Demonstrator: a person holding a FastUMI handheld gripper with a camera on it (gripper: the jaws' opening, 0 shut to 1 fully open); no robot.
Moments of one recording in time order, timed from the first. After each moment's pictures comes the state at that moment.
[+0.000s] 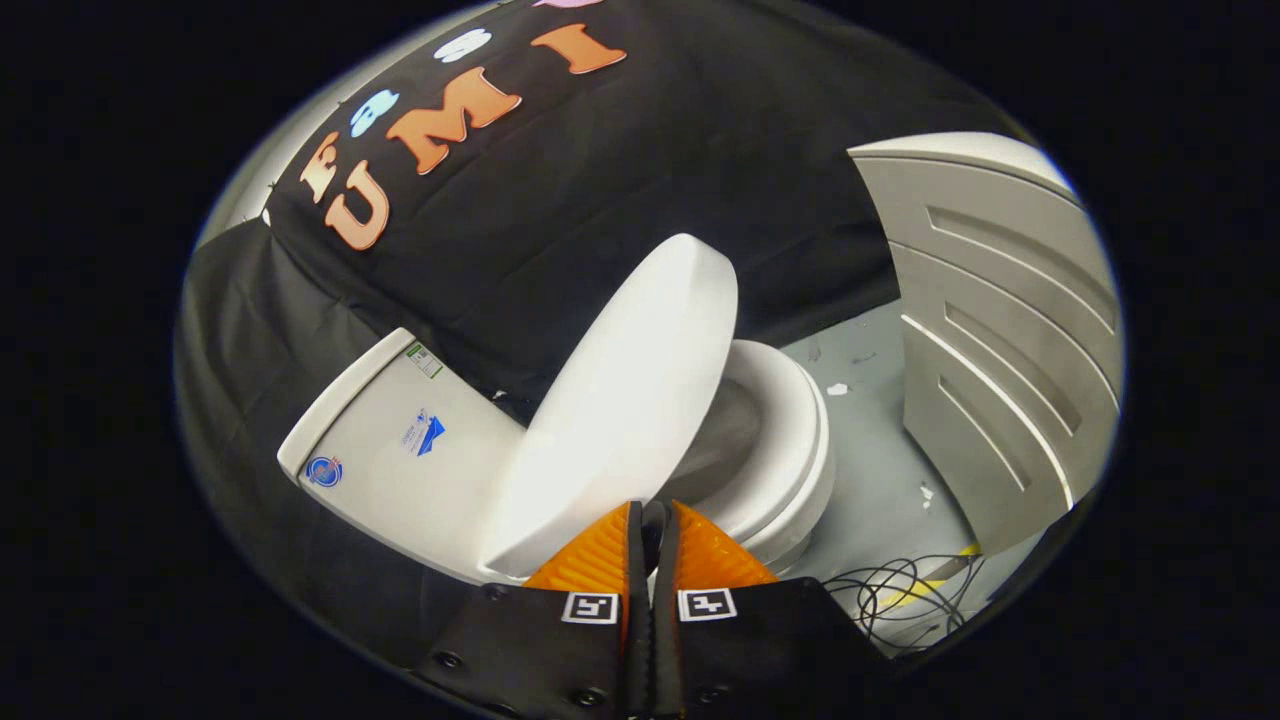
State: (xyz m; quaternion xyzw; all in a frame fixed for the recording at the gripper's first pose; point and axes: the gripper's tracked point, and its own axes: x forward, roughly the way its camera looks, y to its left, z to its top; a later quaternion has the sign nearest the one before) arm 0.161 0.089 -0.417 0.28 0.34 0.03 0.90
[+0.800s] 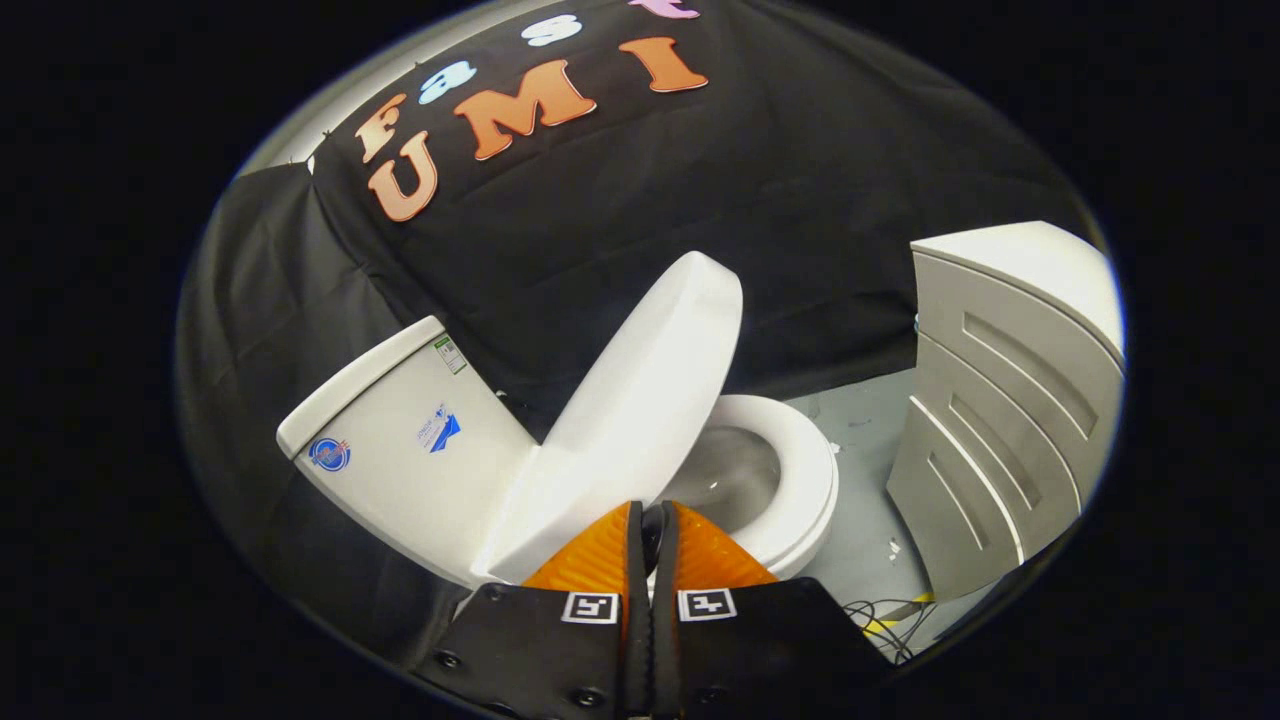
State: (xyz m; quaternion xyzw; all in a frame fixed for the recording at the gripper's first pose) arm 0.178 0.122 -0.357 0.19 0.30 0.03 0.93
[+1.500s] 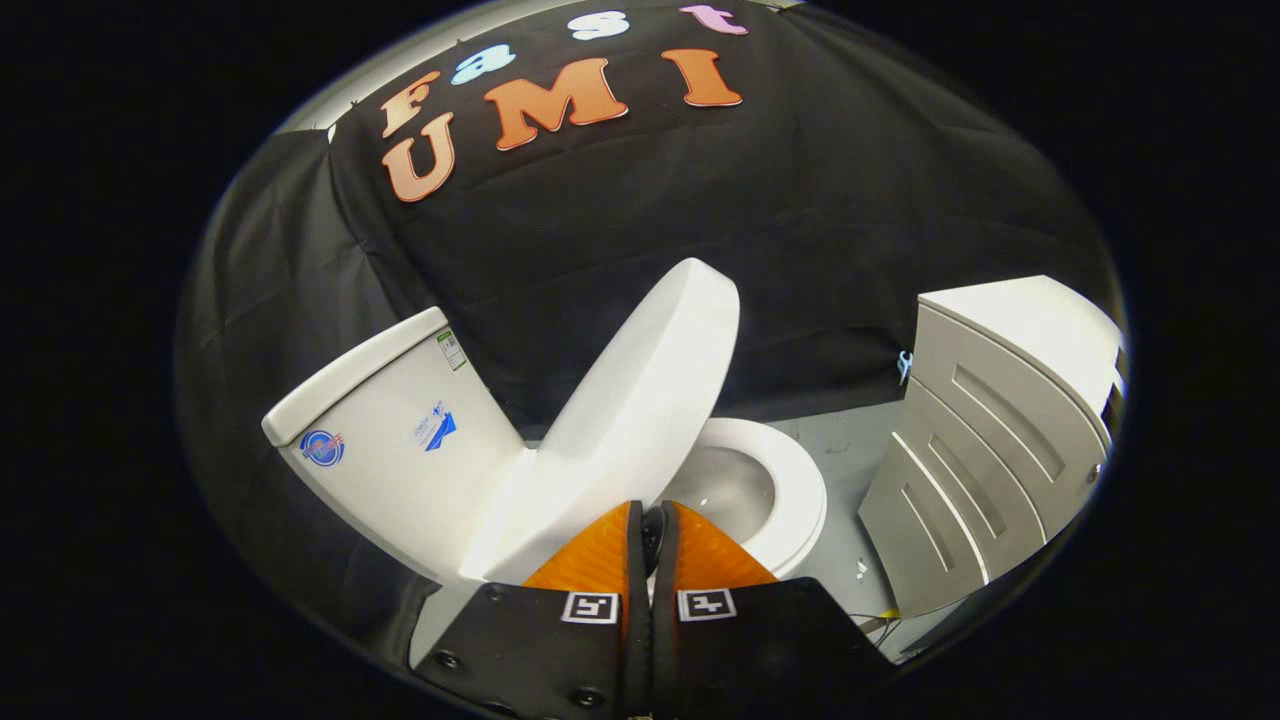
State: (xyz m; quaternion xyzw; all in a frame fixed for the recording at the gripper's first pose) arm 0.185 0.151 -0.323 0.13 0.30 0.01 0.95
